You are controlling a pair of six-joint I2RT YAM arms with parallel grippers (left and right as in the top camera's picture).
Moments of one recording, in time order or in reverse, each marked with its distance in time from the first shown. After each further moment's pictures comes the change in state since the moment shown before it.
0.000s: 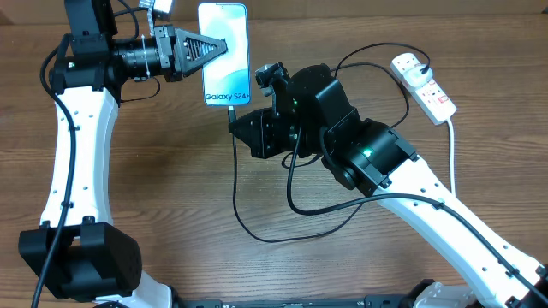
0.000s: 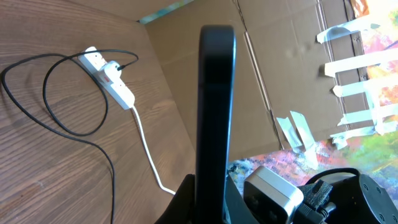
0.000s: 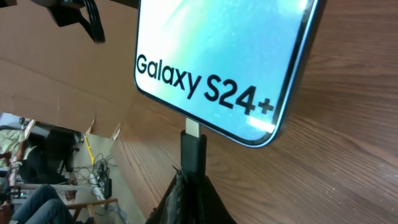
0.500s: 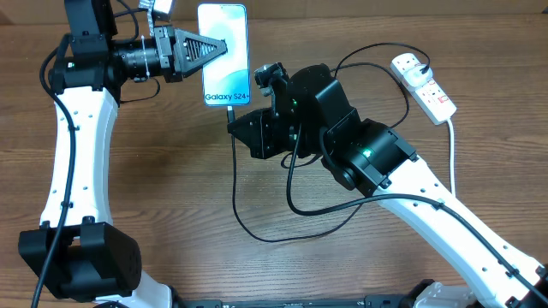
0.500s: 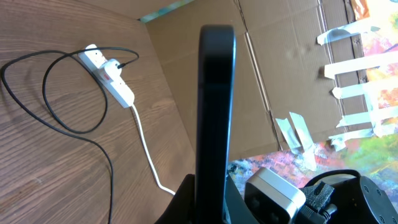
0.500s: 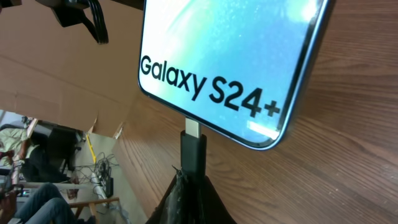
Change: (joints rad) left arm 0.000 0.000 0.000 -0.018 0.000 0.000; right arm 0.001 0.000 0.000 0.006 -0.004 0.003
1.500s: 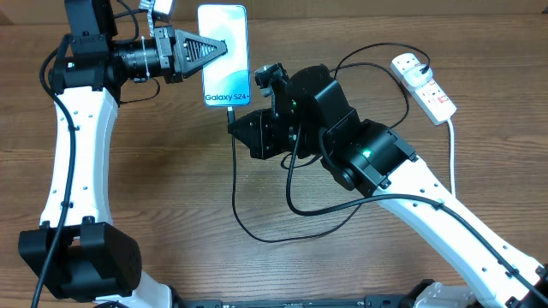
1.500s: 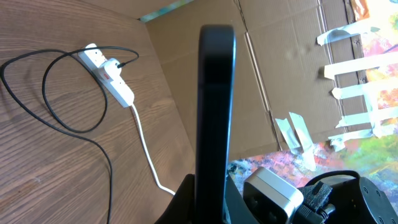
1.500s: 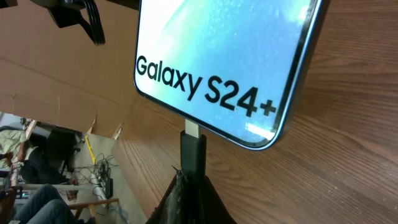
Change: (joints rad) left arm 0.000 0.000 0.000 -0.005 0.000 0.000; right arm 0.001 0.000 0.000 -0.005 0.013 0.005
